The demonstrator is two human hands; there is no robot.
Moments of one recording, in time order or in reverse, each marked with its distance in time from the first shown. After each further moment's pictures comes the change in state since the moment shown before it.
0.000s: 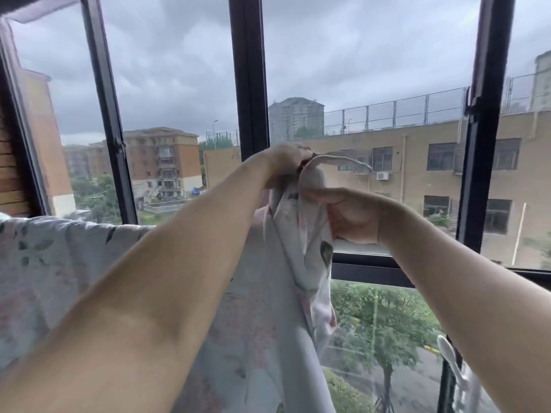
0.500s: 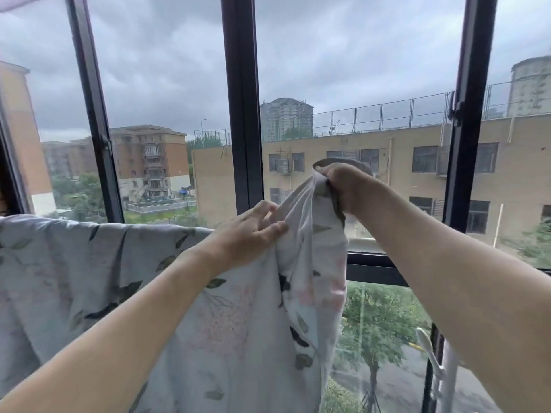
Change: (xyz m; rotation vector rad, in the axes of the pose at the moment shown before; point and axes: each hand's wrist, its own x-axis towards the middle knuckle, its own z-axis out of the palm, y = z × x) left_hand -0.110 -0.083 0.003 0.577 -0.001 0.125; right_hand 0.034 -0.025 -0.011 0.057 0.696 -0.015
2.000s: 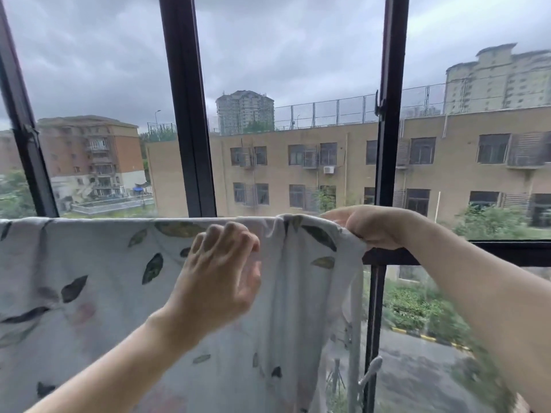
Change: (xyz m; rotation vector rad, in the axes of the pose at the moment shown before) left_hand -0.073 0.072 0.068 0.251 0.419 0.409; right_hand -0.090 0.042 -0.159 -0.808 -0.328 0.182
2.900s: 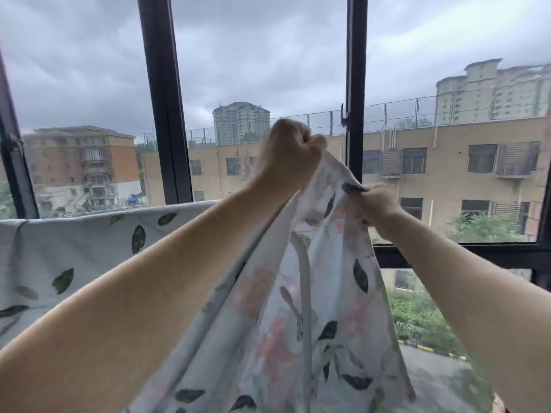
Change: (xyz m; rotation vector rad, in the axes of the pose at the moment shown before) left_hand 0.177 0.145 -0.017 -0.619 0.280 -0.218; right_hand -0.038 0.068 -0.063 0.337 0.908 -0.193
